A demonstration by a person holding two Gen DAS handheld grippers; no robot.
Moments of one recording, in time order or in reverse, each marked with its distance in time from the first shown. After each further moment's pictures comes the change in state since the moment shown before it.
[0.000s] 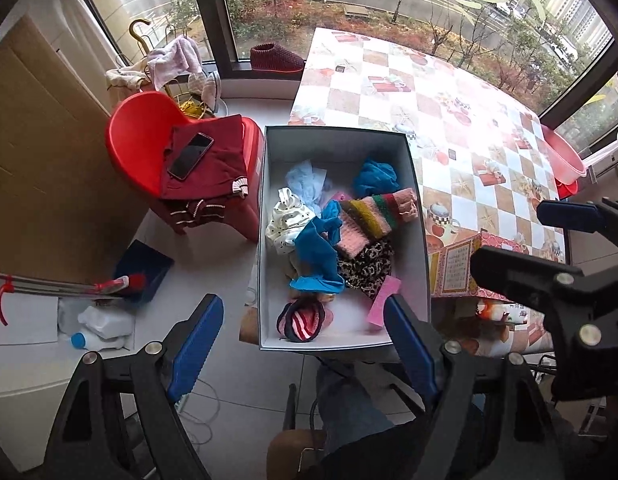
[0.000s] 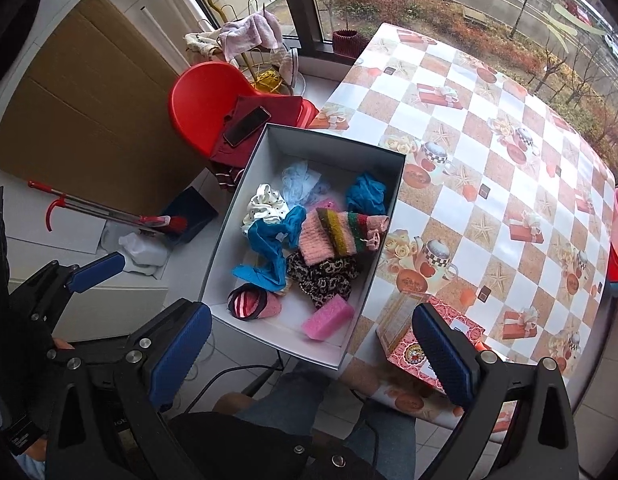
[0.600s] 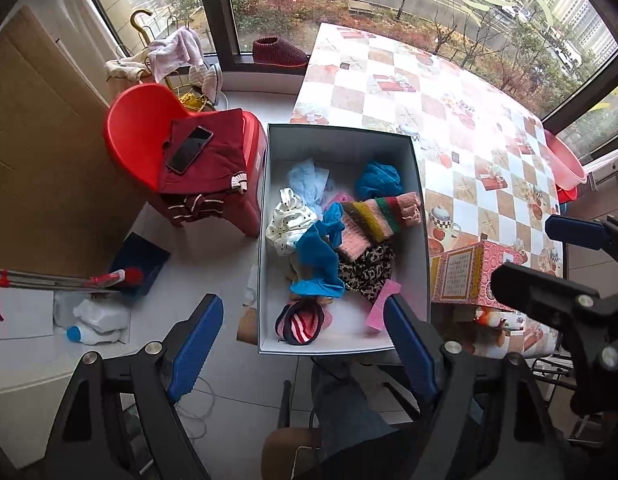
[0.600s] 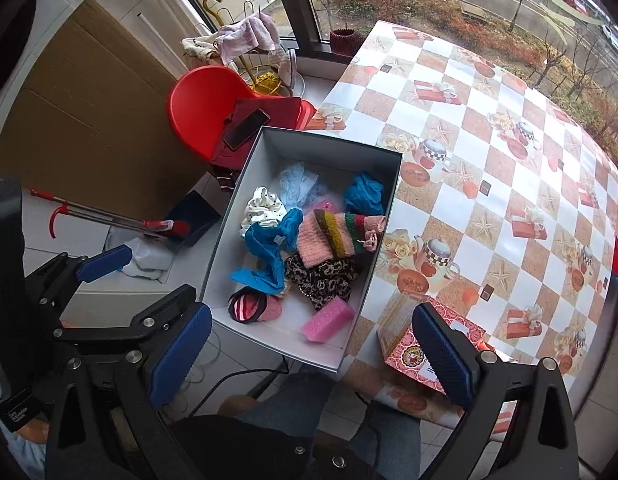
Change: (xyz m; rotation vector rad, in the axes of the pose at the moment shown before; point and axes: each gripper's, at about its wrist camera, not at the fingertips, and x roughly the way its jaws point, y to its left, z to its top) left arm 0.004 0.006 0.008 -0.035 0.022 -0.016; right arm 0.000 -0.009 0.001 0.017 0.000 0.026
